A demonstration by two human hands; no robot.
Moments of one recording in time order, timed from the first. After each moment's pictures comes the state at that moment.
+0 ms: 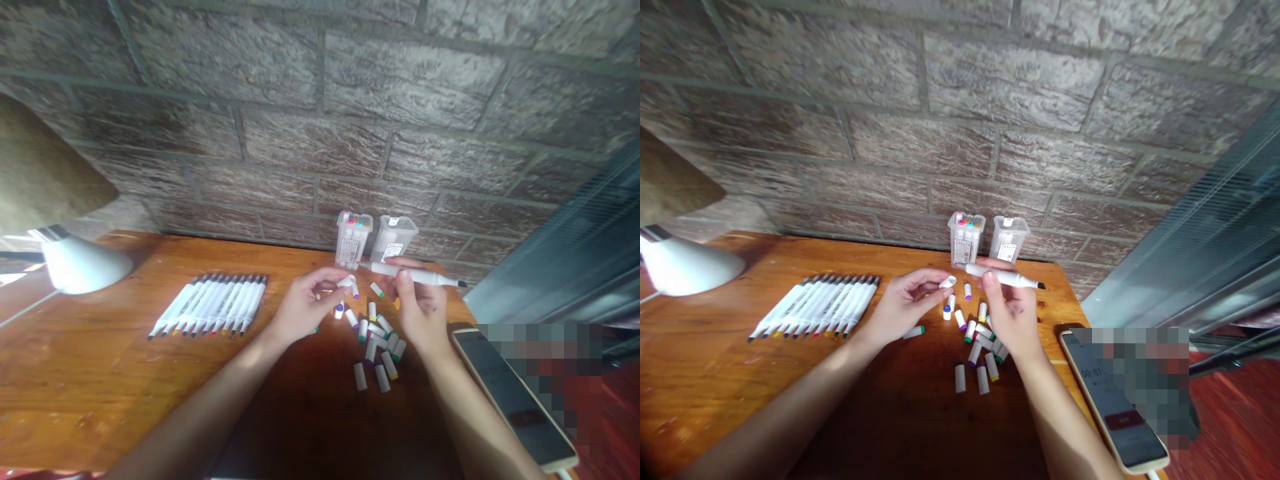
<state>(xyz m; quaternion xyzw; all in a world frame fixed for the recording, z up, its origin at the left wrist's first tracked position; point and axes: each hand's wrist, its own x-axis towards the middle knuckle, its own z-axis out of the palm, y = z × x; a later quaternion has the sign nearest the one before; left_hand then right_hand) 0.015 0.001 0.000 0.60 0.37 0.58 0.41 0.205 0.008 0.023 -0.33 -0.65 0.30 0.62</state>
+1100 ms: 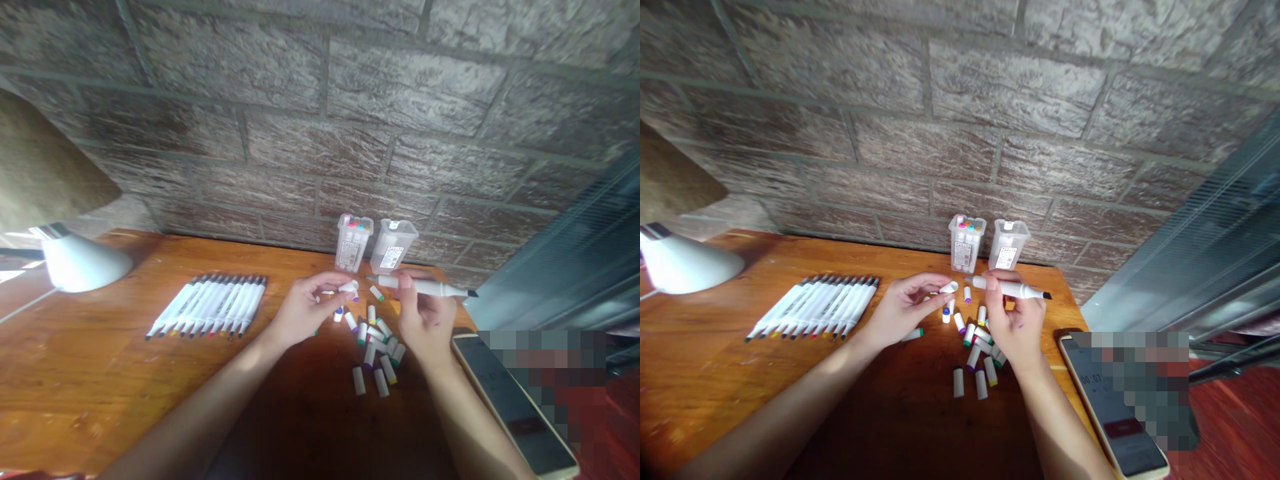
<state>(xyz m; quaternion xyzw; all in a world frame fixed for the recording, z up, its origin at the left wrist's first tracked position) 0.014 0.001 -0.001 0.64 0.38 0.56 0.36 0.213 0.007 0.016 -0.39 -0.68 0.07 0.61</state>
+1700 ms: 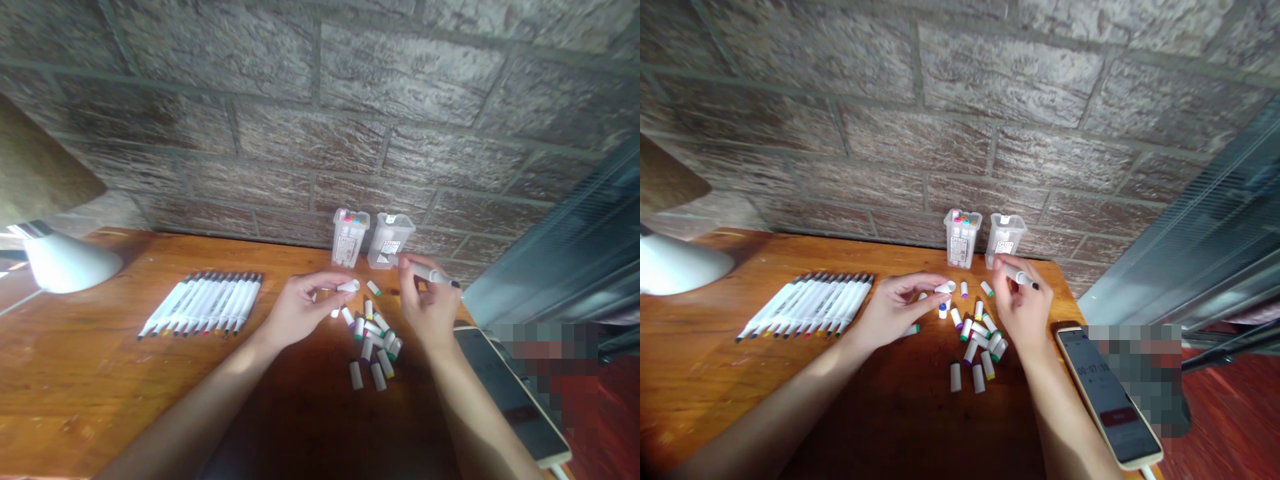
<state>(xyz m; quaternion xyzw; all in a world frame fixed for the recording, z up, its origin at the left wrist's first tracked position) 0.014 -0.005 0.004 0.64 0.38 0.56 0.36 0.221 0.016 0.029 -0.42 -0.70 -0.08 0.57</state>
